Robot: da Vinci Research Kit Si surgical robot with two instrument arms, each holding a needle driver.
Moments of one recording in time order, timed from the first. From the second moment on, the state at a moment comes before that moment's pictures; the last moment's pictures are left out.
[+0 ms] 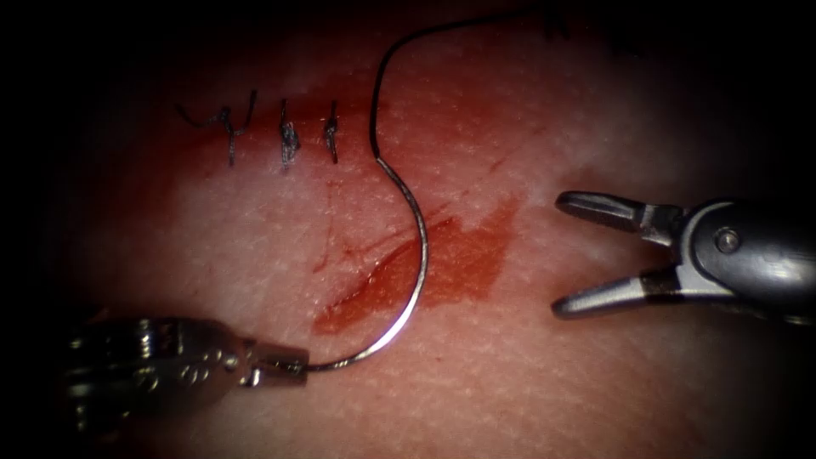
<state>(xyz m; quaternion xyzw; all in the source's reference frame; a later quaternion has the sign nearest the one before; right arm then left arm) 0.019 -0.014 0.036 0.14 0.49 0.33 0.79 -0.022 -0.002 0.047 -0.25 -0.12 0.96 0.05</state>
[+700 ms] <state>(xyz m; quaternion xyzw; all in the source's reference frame) 0.020 -0.013 0.036 0.21 0.42 0.55 0.69 -0.026 0.000 0.043 -0.22 0.05 0.97 -0.06</state>
